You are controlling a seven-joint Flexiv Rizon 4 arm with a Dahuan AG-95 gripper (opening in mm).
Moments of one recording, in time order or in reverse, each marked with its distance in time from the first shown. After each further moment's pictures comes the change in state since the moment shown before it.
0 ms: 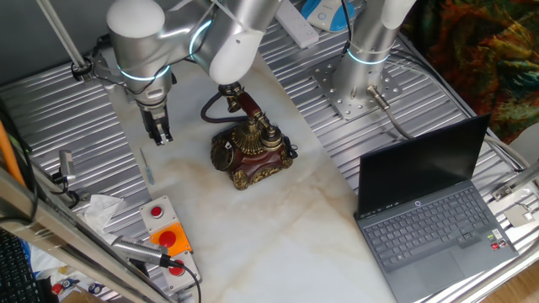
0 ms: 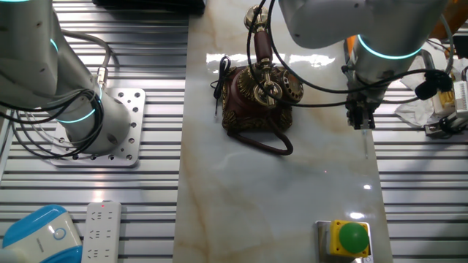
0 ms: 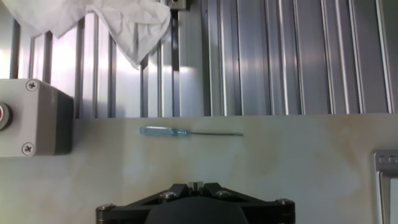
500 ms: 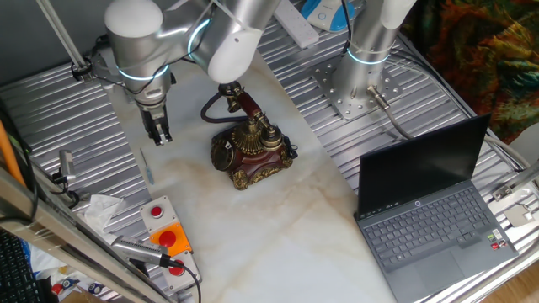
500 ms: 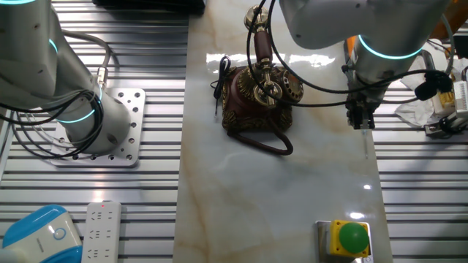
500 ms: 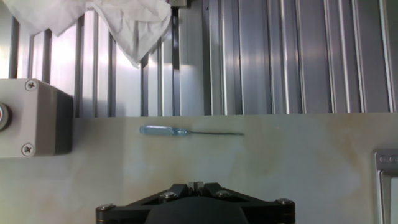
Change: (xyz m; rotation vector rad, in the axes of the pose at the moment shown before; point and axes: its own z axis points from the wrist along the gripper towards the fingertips) arm 0.001 0.000 -0.001 0.005 -0.003 0.016
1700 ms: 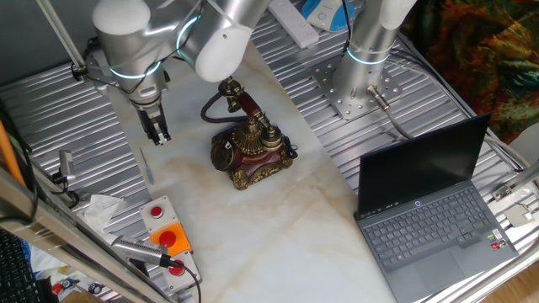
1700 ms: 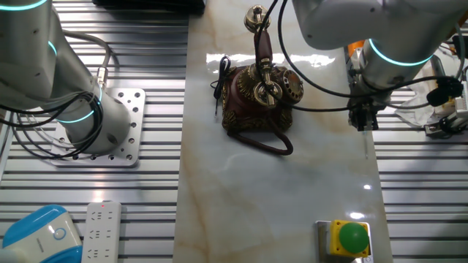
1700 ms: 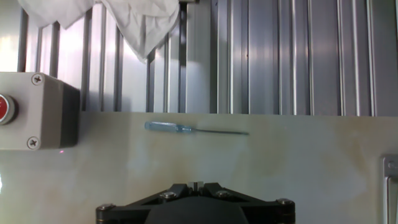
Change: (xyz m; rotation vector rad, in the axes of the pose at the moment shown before) arm -0.001 0.000 0.001 -0.039 0.044 -0.037
